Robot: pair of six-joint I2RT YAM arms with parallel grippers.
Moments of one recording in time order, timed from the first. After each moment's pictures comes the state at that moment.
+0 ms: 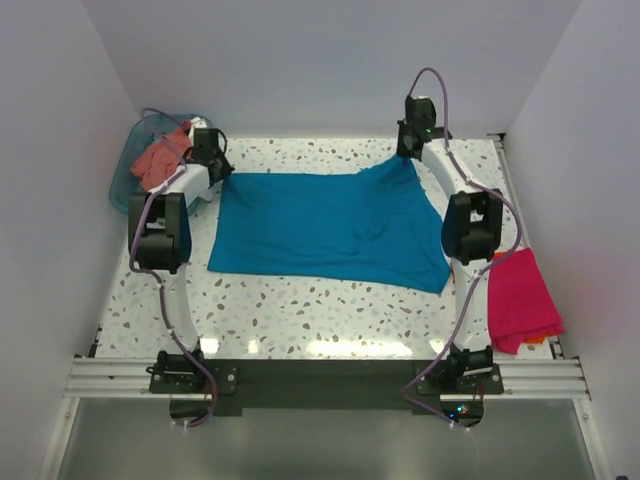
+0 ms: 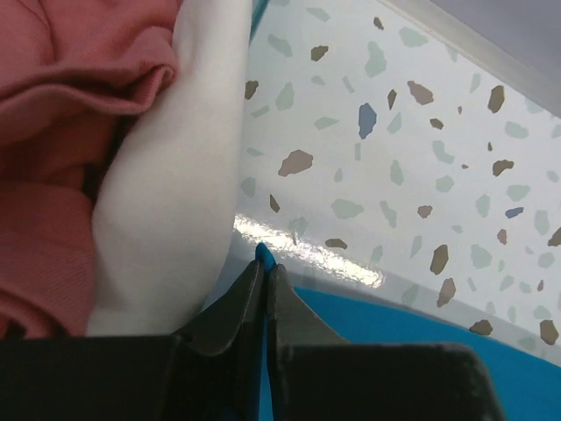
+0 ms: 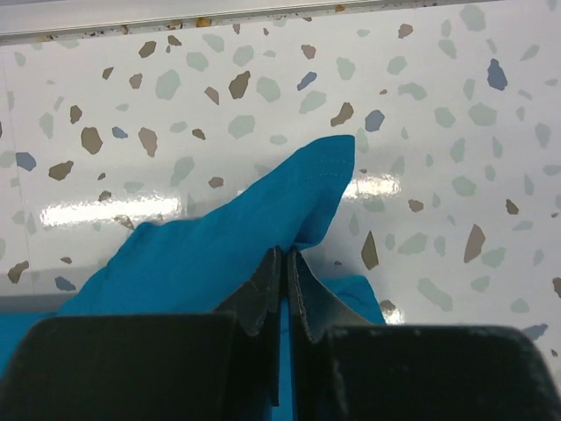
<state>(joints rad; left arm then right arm) -0.02 2.17 1.62 -0.16 -0.17 -0.49 0.16 2.36 2.16 -0.53 0.20 0.17</state>
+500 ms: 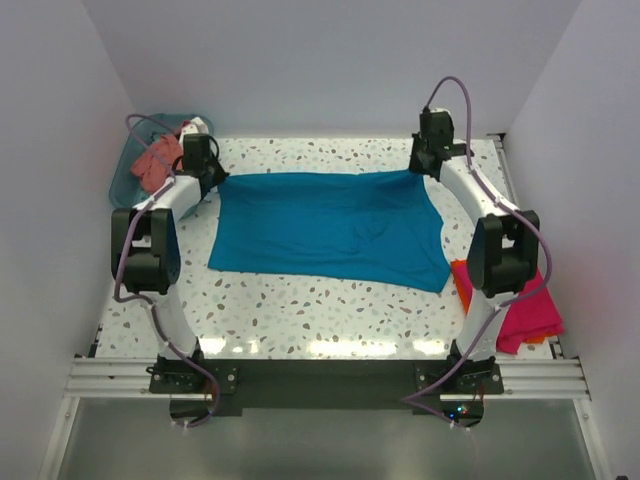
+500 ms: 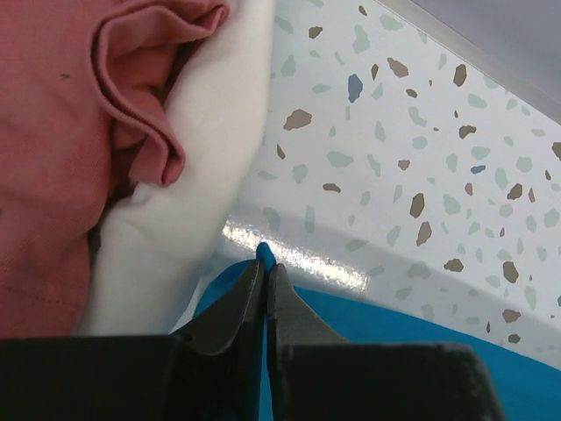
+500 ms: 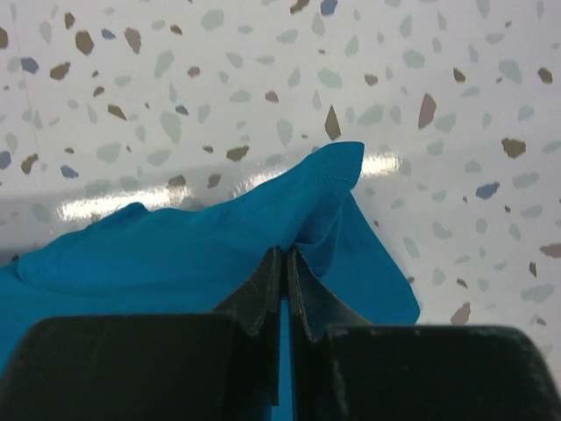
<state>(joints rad) -0.02 1.94 1.38 -0.09 -0.14 -0.50 0.16 1.95 1.69 -0.47 0.22 0.23</state>
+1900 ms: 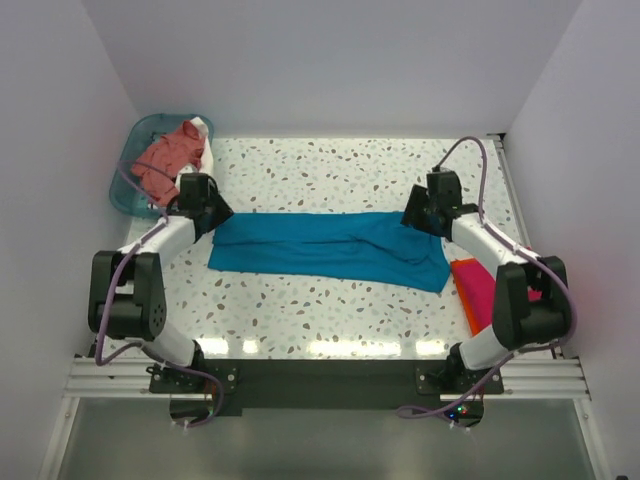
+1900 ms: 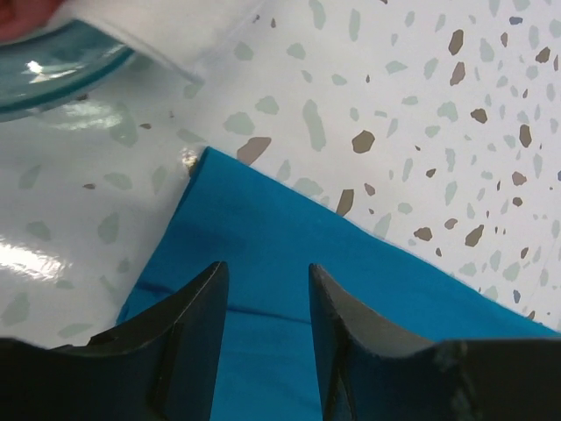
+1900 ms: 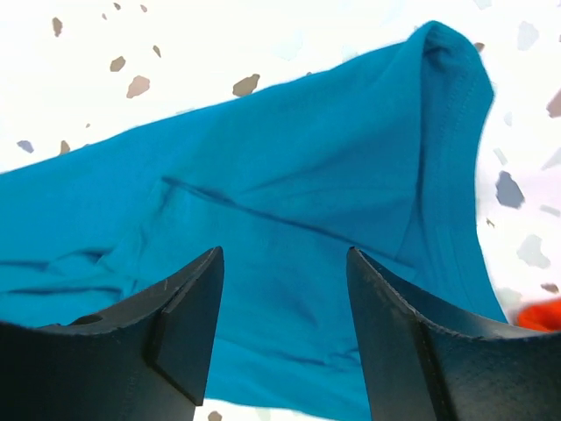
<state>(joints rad) -0.03 1.54 0.89 -0.11 -0.09 -0.67 0.18 1.50 0.98 -0.32 0.09 0.47</state>
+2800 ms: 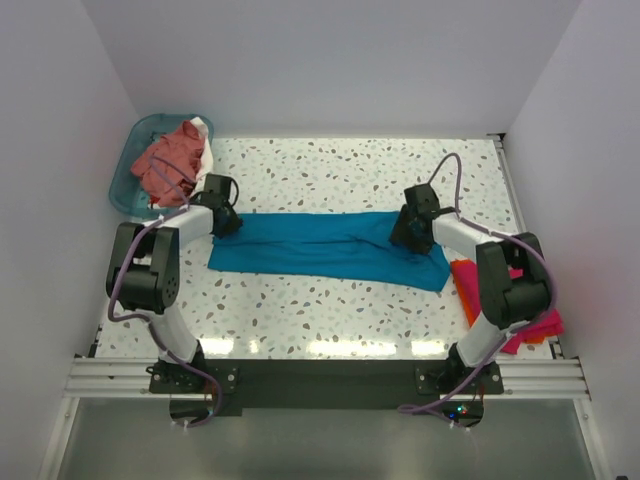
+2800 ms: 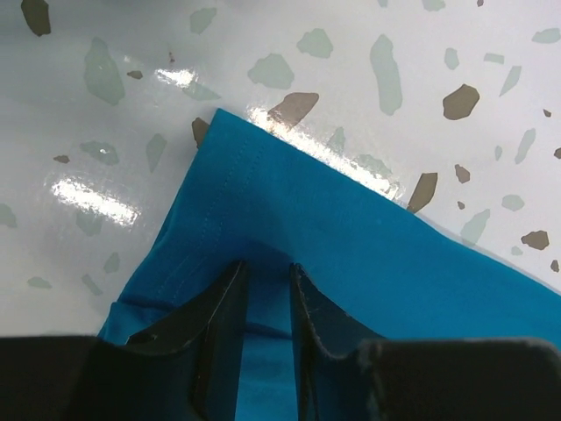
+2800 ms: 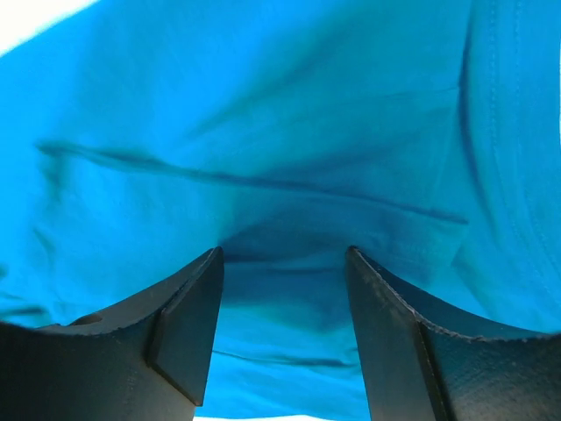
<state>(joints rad) -0.13 1.79 1.03 -0.23 -0.20 -0.65 0.27 1.69 0.97 -0.38 0.18 0.65</state>
